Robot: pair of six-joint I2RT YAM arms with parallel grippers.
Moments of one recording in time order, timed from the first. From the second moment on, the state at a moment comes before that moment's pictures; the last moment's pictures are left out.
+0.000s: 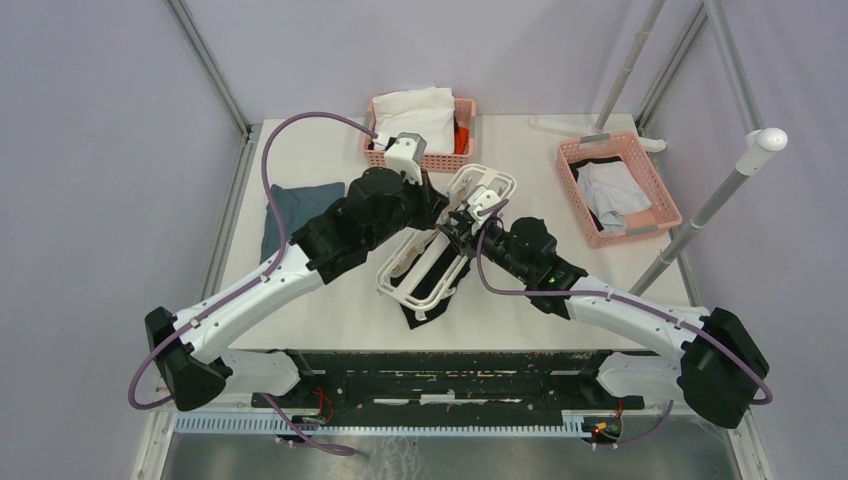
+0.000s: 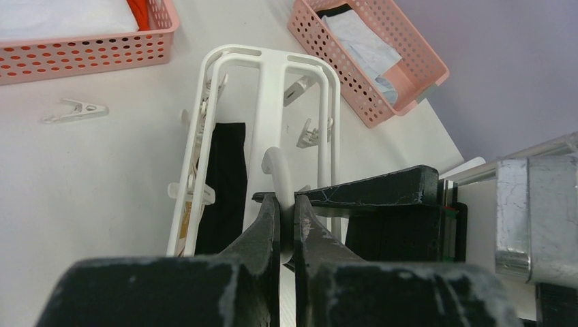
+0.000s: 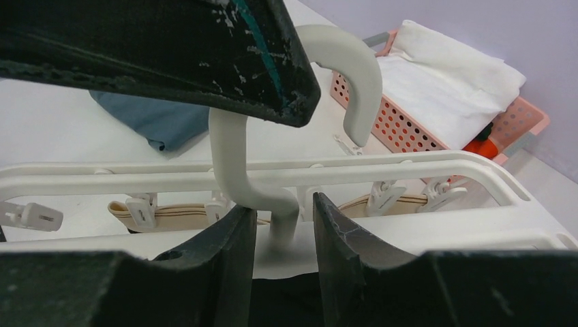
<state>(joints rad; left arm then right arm) -0.88 1.26 1.27 -0.31 -0.21 -0.46 0.81 1.19 0.68 0.48 -0.02 -0.13</state>
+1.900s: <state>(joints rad) -0.89 0.91 1.11 -0.29 -0.32 -0.35 0.56 1.12 0.87 0.39 0.49 -0.47</state>
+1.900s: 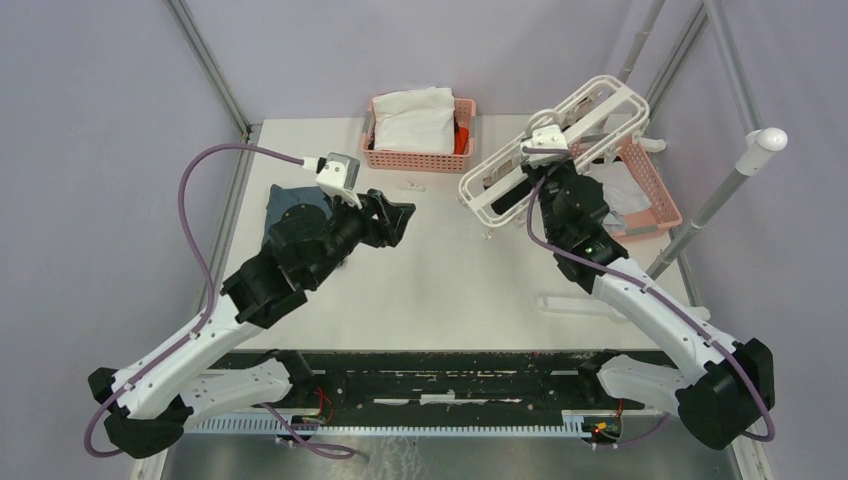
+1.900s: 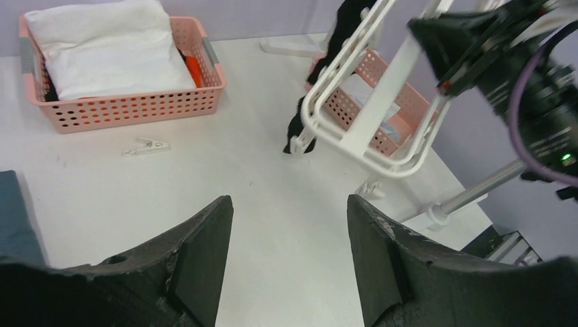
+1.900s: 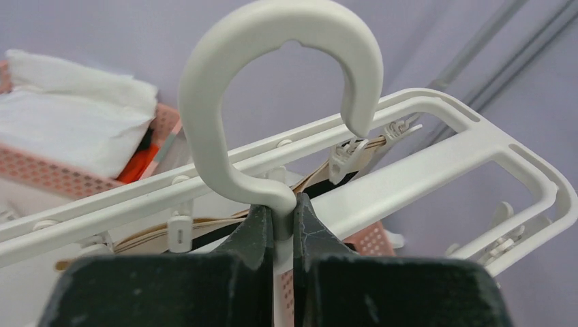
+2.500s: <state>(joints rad) -0.89 0.79 1.04 -0.33 -0.38 -0.34 0.22 1.33 1.23 0.46 0.66 -0.59</state>
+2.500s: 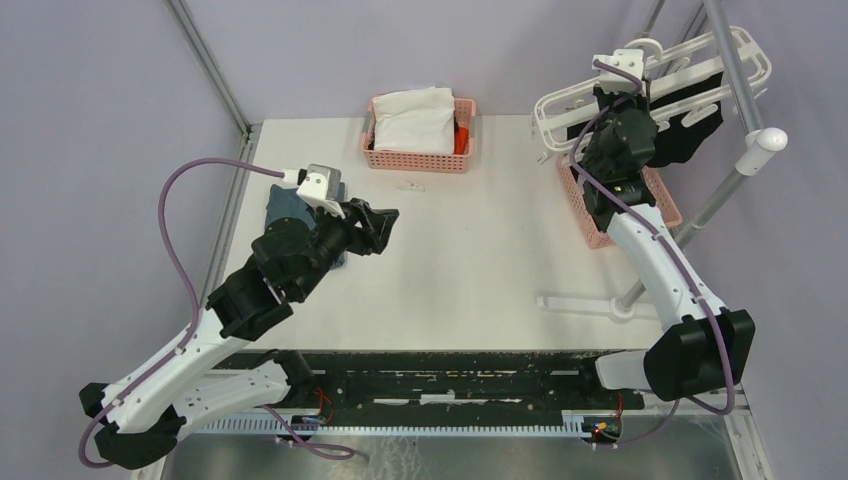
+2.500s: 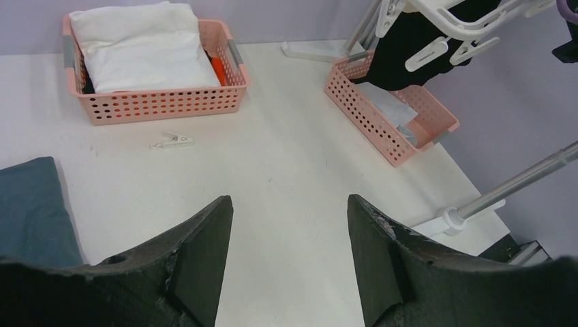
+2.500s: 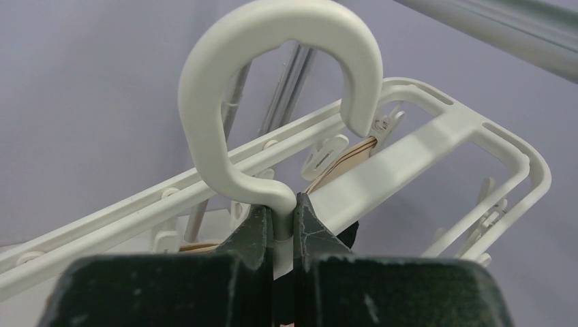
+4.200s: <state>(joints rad) -0.89 0.84 1.04 -0.33 -0.38 -0.32 -0.05 1.57 1.75 0.13 0.63 -0.23</state>
